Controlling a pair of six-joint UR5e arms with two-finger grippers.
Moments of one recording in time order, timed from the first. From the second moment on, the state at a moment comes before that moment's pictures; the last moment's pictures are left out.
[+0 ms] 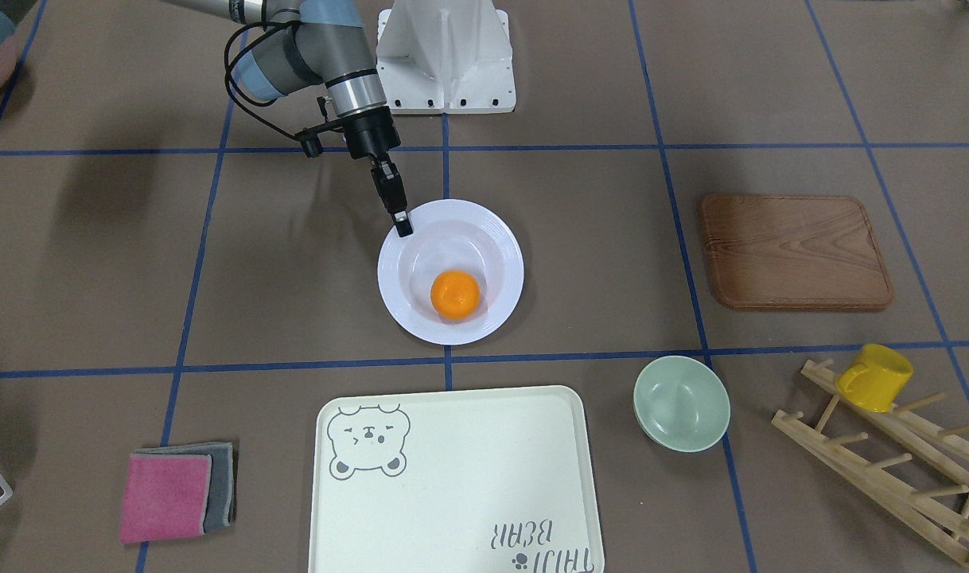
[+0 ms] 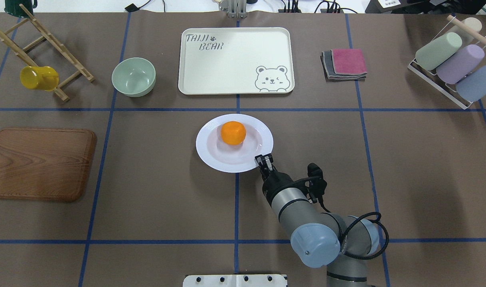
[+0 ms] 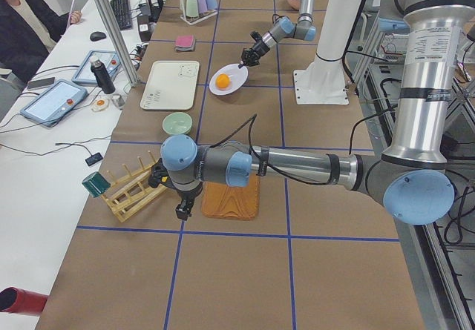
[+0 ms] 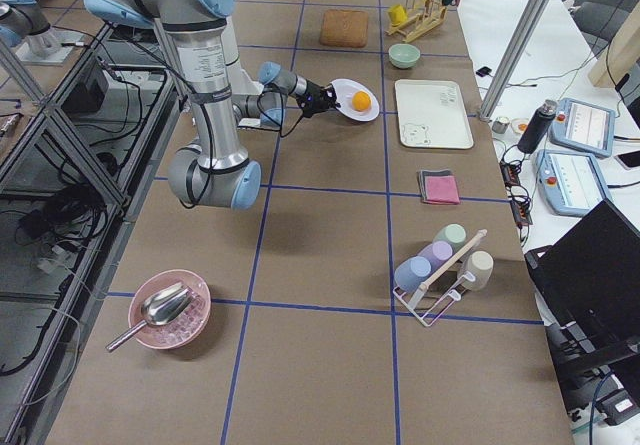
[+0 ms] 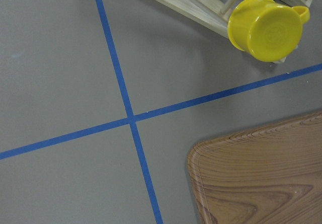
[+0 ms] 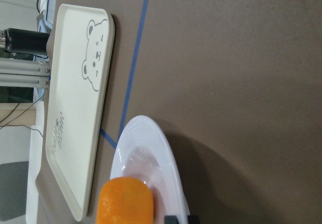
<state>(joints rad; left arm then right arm) -1.54 -1.63 -1.61 -1.61 -2.44 0.16 0.19 -1.16 1.69 -0.84 0.89 2.52</state>
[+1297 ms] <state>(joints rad) -1.54 -1.63 -1.63 -1.61 -2.44 0.16 0.45 -0.75 1.13 -0.78 0.85 2.55</state>
